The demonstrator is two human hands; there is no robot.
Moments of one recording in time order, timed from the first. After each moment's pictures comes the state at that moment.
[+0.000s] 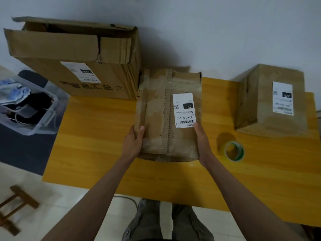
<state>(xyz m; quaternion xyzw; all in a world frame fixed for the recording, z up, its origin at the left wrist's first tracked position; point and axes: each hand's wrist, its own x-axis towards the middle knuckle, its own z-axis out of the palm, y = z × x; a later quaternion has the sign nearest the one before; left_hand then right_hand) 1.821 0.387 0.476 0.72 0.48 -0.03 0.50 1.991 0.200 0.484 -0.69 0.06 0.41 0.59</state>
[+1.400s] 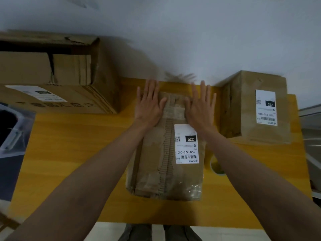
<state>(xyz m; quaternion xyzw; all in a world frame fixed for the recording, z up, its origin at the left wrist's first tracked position) 2.049 0.418 0.465 0.96 0.25 -0.04 0.12 2.160 0.251 0.474 -0.96 -0.27 0.06 0.07</state>
